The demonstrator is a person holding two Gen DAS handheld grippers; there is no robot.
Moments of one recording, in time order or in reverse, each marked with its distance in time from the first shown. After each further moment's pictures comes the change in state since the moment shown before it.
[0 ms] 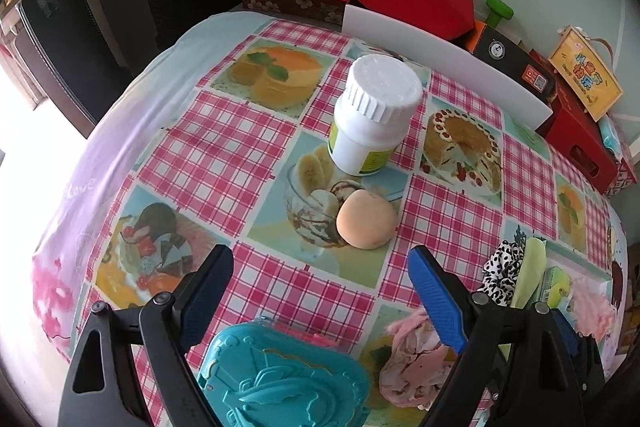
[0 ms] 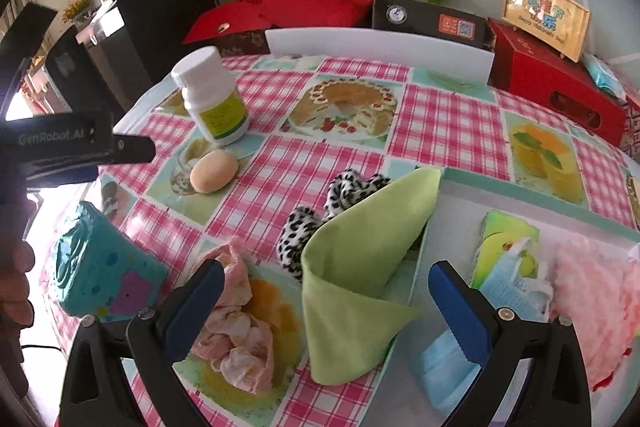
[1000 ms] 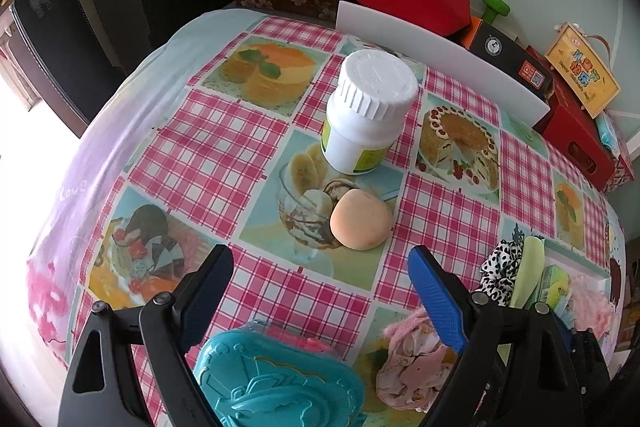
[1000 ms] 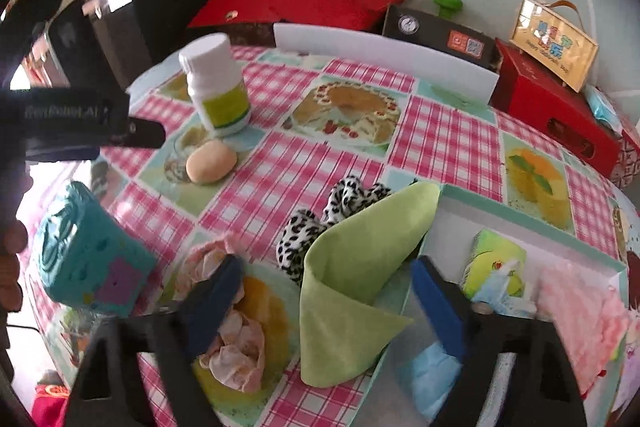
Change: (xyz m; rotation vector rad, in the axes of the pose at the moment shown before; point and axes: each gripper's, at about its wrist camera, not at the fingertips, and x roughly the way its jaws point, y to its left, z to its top) left arm 0.008 -0.003 0.002 0.011 0.009 -0.013; right arm 0.004 0.016 0.000 -0.136 0.036 -0.065
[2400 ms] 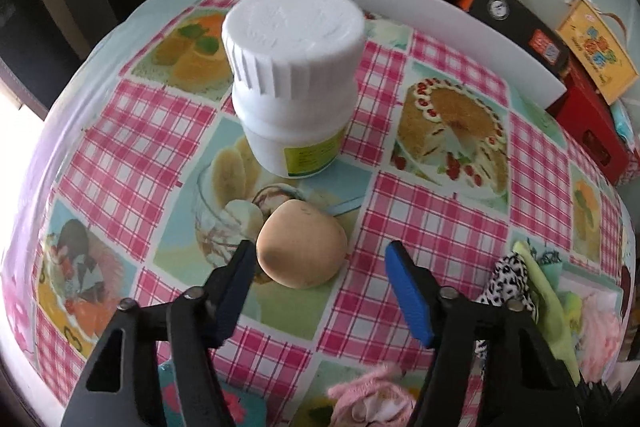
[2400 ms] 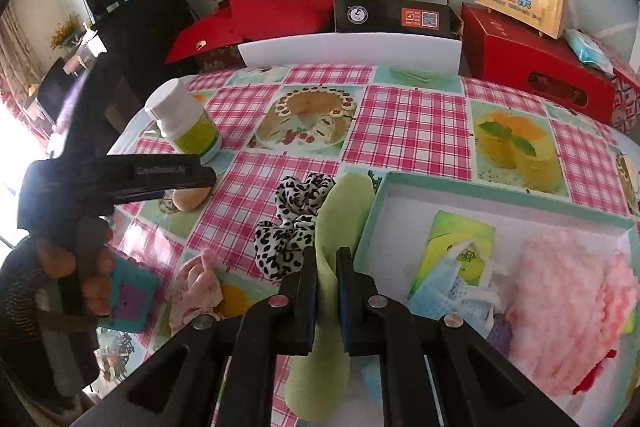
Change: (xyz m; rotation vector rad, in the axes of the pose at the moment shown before) left arm 0.069 -0.045 0.018 0.005 0.081 0.011; right arm -0.015 -0.062 0.002 0.209 -0.004 0.096
